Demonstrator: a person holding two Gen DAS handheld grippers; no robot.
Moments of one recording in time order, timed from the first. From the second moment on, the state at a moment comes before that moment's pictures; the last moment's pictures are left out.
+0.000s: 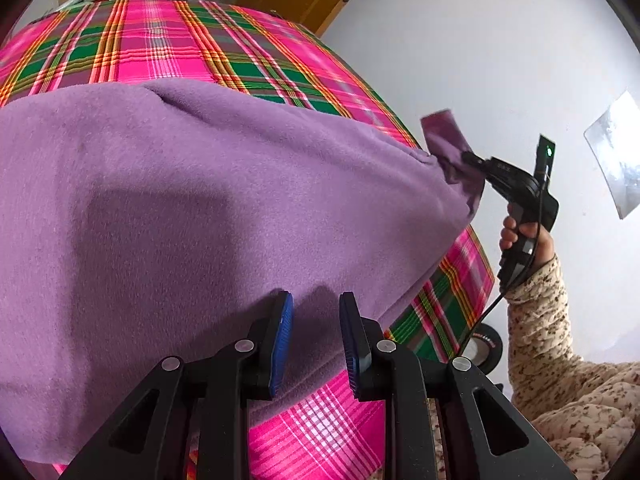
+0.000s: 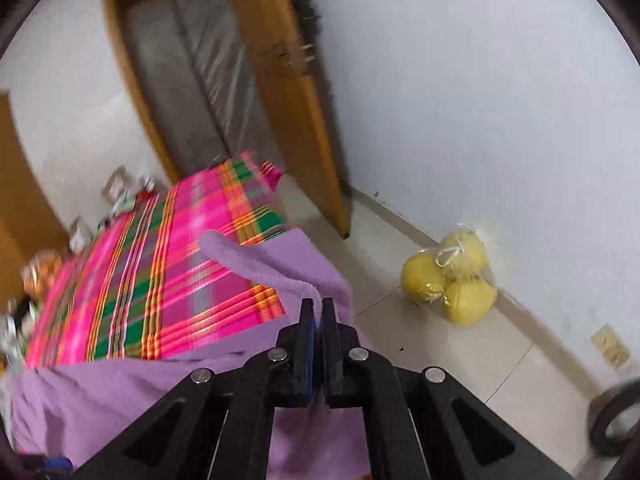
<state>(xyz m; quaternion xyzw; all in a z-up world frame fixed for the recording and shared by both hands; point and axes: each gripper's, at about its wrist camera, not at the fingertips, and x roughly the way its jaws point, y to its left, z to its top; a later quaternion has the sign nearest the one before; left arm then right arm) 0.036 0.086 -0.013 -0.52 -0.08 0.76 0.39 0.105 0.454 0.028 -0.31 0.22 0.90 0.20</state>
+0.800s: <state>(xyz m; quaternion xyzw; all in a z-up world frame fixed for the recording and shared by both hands) 0.041 0.086 -0.015 -0.52 -0.09 0.76 0.38 0.169 0.515 -0.033 -0.31 0.39 0.83 0.25</state>
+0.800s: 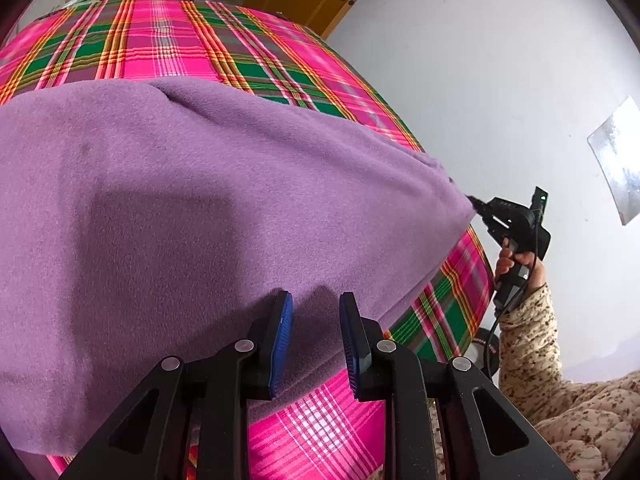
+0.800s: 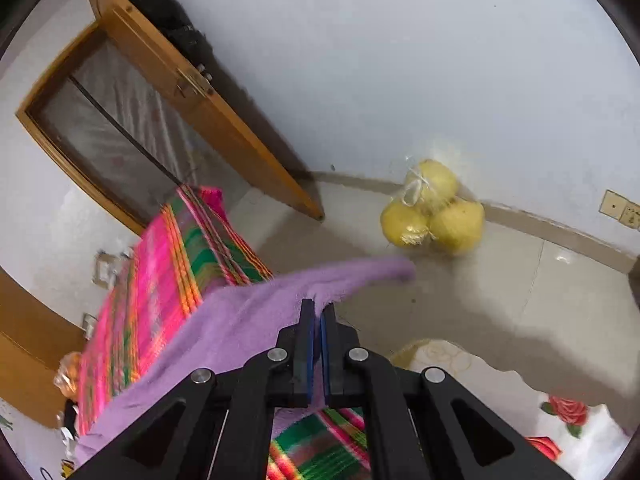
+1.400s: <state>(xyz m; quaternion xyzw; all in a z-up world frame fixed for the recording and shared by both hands) 0.039 0.081 -0.017 -0.51 -0.10 0.76 0.38 0.111 0.470 0.004 -0.33 0.28 0.88 0.19</state>
